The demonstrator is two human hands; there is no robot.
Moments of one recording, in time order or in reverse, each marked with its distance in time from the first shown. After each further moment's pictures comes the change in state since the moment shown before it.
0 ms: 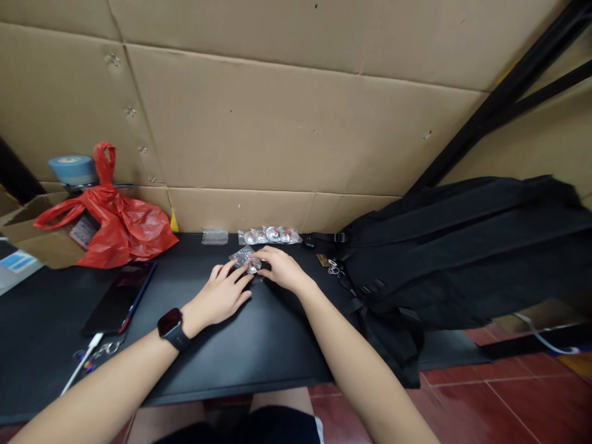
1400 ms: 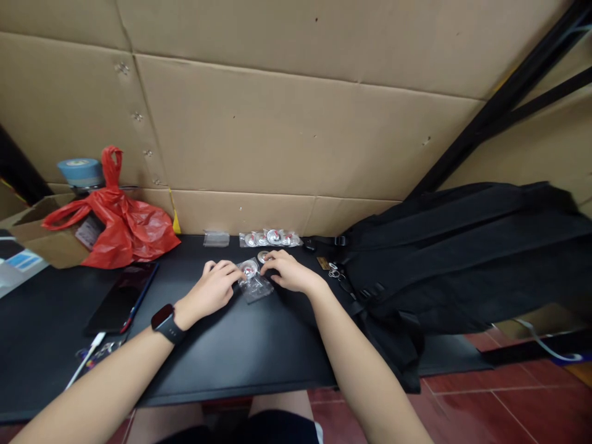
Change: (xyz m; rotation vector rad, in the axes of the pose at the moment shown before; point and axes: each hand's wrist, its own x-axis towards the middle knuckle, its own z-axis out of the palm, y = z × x) left_hand 0.001 -0.020 -0.011 -0.159 0.025 -0.036; right_hand -0.009 0.019 -0.009 -0.008 -0.165 -0.053
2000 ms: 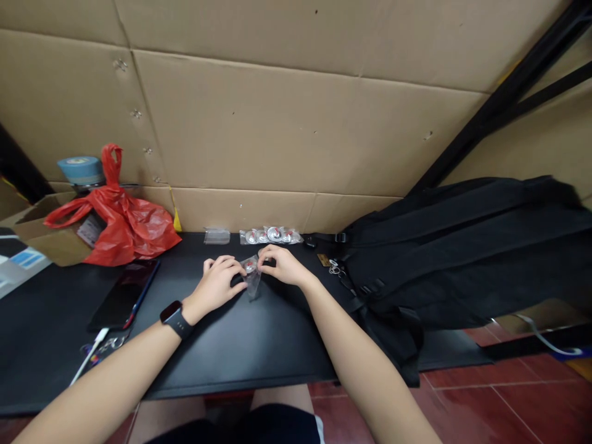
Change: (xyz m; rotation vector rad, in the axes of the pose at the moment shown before) left_hand 0.005 0.000 0.013 -0.060 0.078 -0.158; right_hand 0.013 -0.005 0.007 0.311 0.210 -0.069
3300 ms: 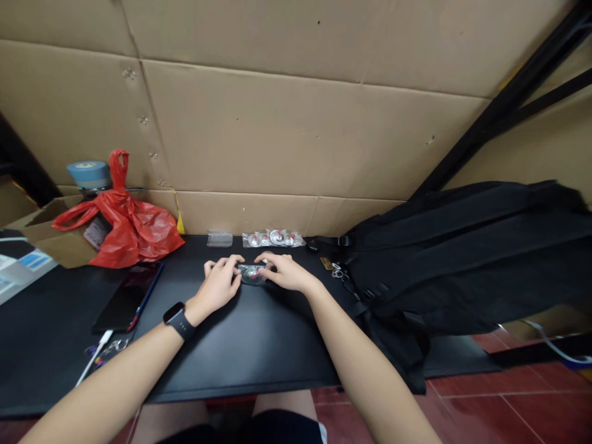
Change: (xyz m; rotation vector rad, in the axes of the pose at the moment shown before) left_hand 0.002 0.000 0.002 -0.058 0.061 -0.129; right_hand -0.003 -0.023 -0.005 -0.078 -0.150 0.167
